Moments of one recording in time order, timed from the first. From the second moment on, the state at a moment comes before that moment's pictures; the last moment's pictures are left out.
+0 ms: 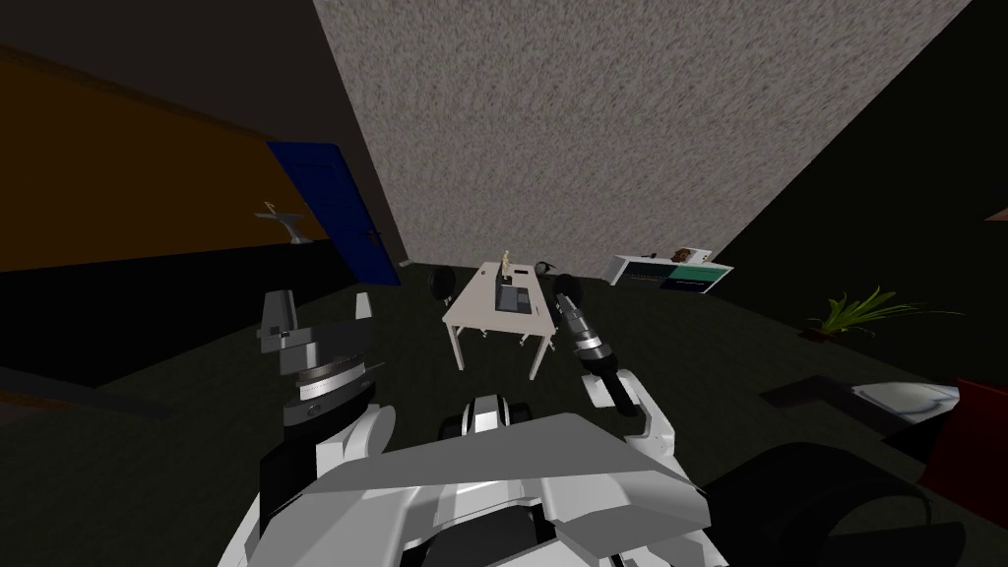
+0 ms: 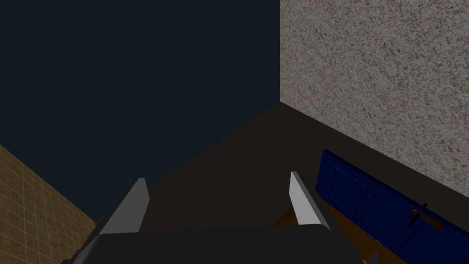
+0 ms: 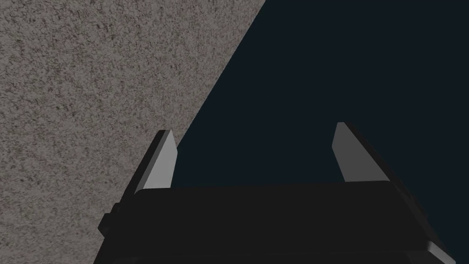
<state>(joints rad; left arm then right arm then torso) 0.49 -0.04 -0.02 -2.32 0.08 -0.62 0.12 0.43 -0.31 -0.15 -2.13 0.24 -0.49 0.19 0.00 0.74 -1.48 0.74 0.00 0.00</state>
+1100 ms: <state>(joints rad) 0.49 -0.04 -0.02 -2.32 0.08 -0.62 0.12 0.38 -0.45 -0.23 -1.98 0.54 -0.35 0.46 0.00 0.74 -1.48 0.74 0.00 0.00</state>
